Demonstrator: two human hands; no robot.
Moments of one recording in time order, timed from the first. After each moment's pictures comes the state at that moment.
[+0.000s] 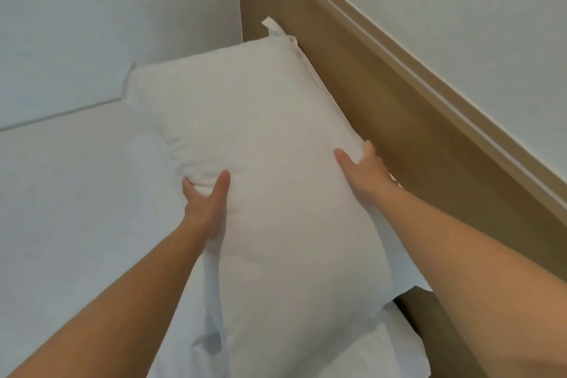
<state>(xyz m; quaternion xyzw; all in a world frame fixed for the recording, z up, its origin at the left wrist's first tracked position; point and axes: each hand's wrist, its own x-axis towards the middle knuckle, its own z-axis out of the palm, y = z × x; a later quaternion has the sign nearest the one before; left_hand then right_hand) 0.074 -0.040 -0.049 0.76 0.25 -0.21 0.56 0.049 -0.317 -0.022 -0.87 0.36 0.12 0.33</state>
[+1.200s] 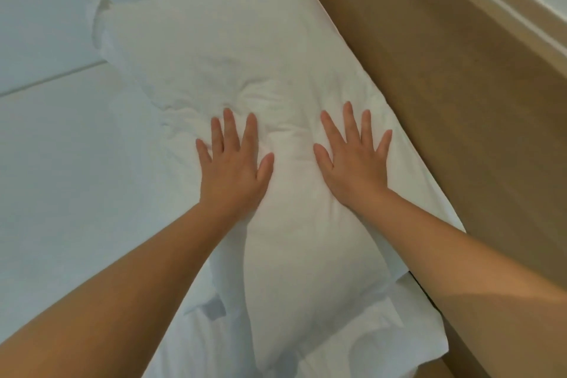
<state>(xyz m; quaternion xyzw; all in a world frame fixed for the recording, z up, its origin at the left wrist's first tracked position) 0.051 -0.095 -0.093 0.98 -0.14 -0.05 0.10 0.017 -0.295 -0.107 -0.99 0.11 0.06 0.07</state>
